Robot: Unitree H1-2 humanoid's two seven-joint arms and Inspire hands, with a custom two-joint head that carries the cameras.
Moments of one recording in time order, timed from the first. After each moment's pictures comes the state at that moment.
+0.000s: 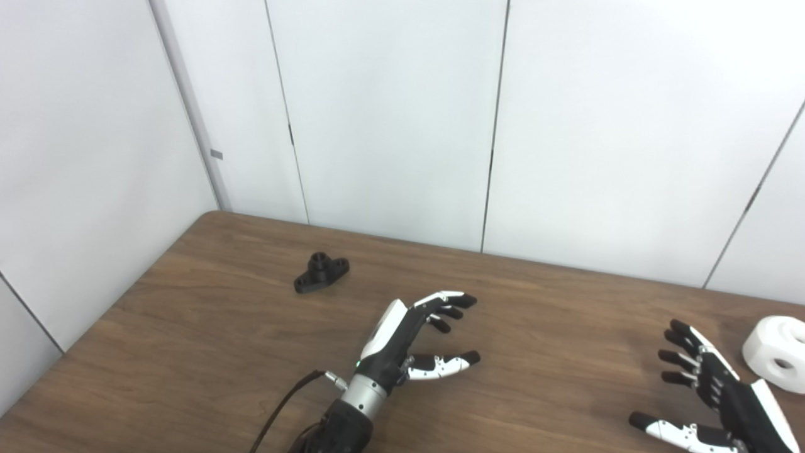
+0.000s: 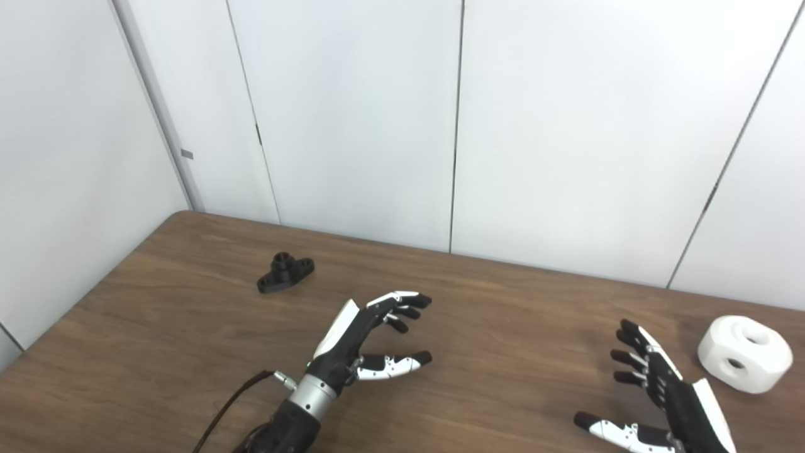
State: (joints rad) left arm -0.20 0.13 -0.12 0.19 0.36 -0.31 0.05; right arm -0.13 -0.23 0.00 -0.07 -0.14 -0.03 0.12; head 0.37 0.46
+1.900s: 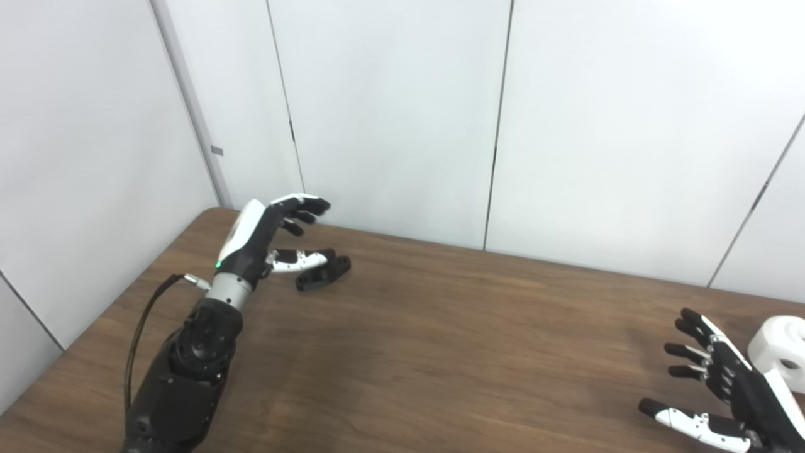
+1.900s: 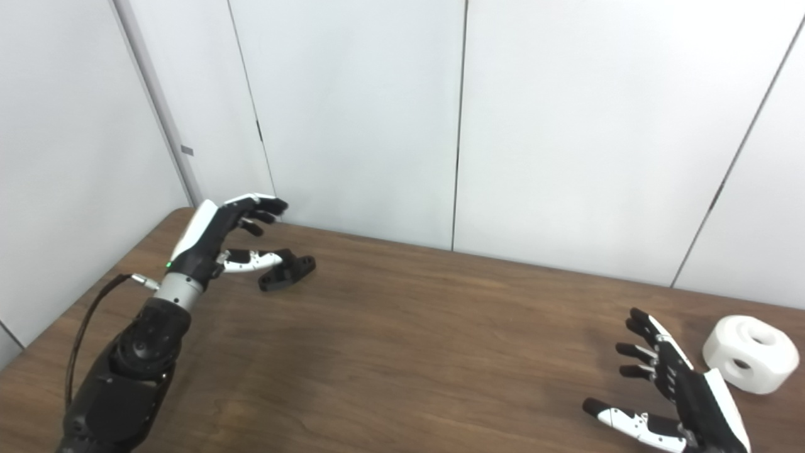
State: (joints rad) left arm -0.32 0.48 0.18 0.10 0.35 -0.08 0.00; right arm -0.14 -0.25 0.00 -0.13 -0.12 0.05 0.13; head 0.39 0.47
